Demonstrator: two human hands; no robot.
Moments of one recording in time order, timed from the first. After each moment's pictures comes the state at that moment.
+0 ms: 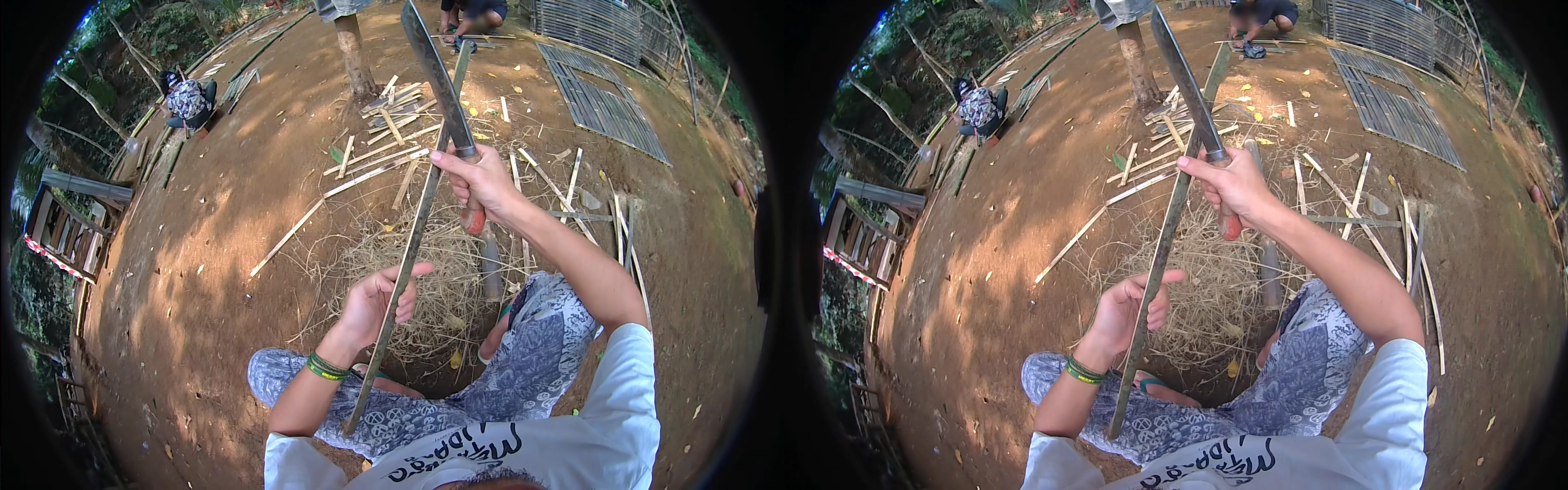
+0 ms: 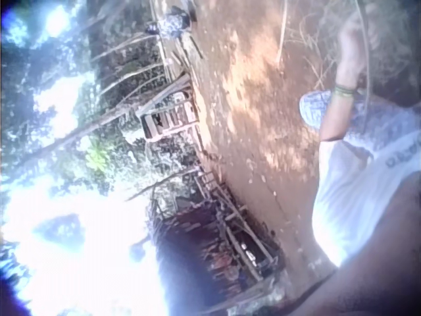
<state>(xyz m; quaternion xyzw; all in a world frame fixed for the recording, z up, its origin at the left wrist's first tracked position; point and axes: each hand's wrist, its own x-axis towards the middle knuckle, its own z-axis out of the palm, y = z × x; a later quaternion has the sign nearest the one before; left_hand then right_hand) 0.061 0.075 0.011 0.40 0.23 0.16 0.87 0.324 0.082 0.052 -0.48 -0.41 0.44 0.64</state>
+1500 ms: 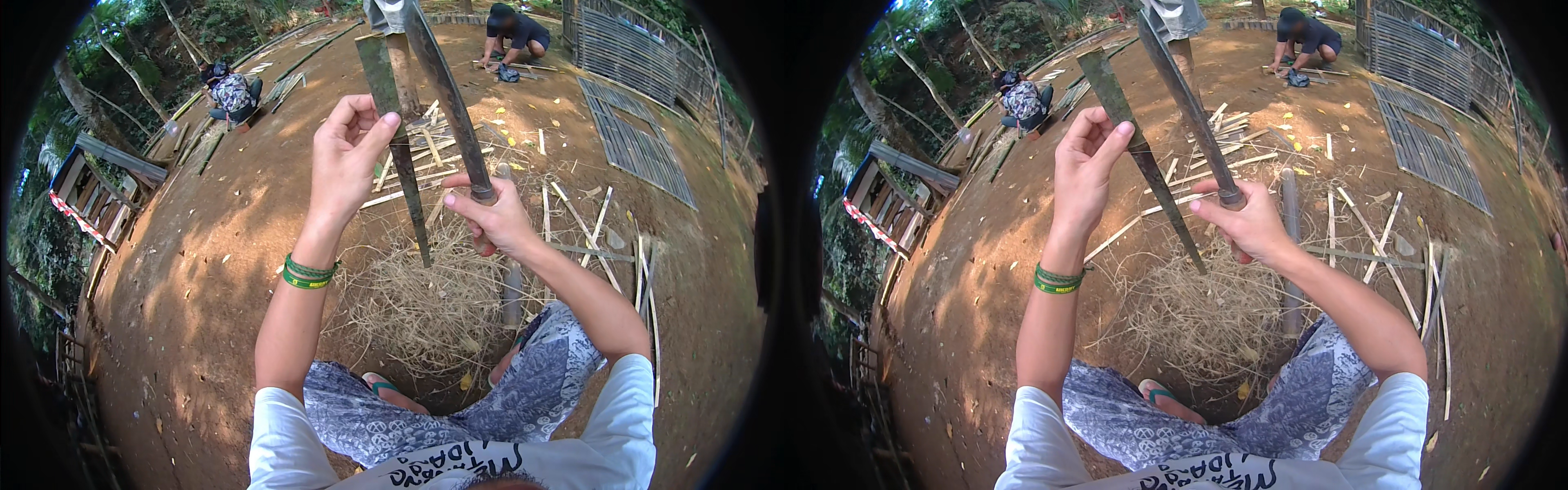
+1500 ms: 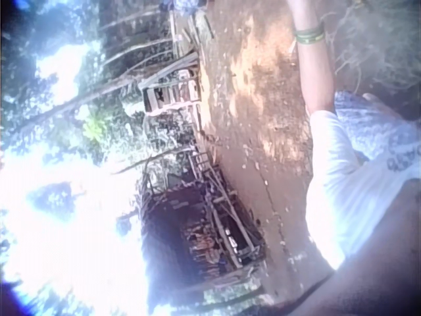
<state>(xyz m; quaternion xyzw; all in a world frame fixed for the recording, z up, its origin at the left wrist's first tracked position) 0.102 0.166 0.166 0.72 0.14 0.54 0.42 0.294 0.072 0.066 -0.47 -0.53 0.39 0.59</state>
